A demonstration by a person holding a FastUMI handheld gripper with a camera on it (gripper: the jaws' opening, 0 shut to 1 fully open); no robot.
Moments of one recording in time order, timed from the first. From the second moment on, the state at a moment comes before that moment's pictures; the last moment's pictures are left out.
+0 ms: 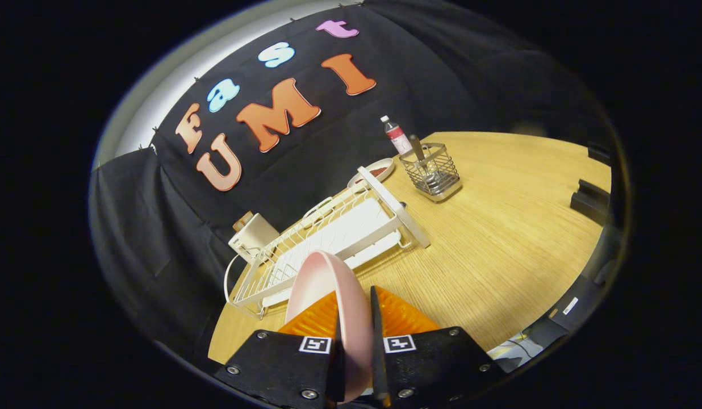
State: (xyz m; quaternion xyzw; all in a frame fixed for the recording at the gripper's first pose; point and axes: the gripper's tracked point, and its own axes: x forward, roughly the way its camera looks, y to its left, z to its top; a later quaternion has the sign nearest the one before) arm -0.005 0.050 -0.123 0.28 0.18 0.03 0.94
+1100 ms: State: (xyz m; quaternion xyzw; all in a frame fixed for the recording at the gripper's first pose) arm 0.011 0.034 -0.166 0.32 0.23 0.00 0.92
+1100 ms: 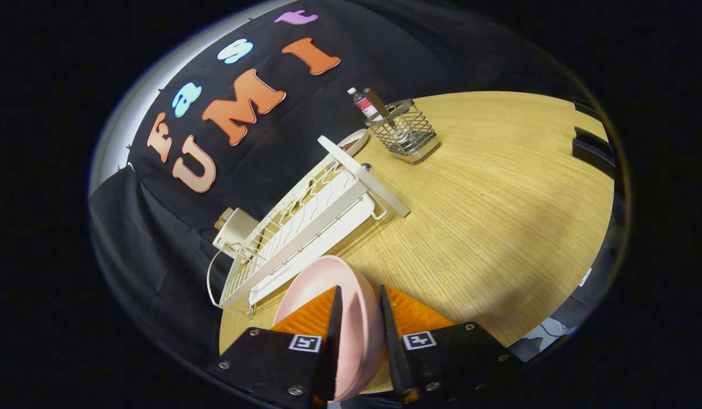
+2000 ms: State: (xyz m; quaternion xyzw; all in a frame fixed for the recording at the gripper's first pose) arm 0.032 -0.071 -0.066 0.07 0.08 -0.08 0.99
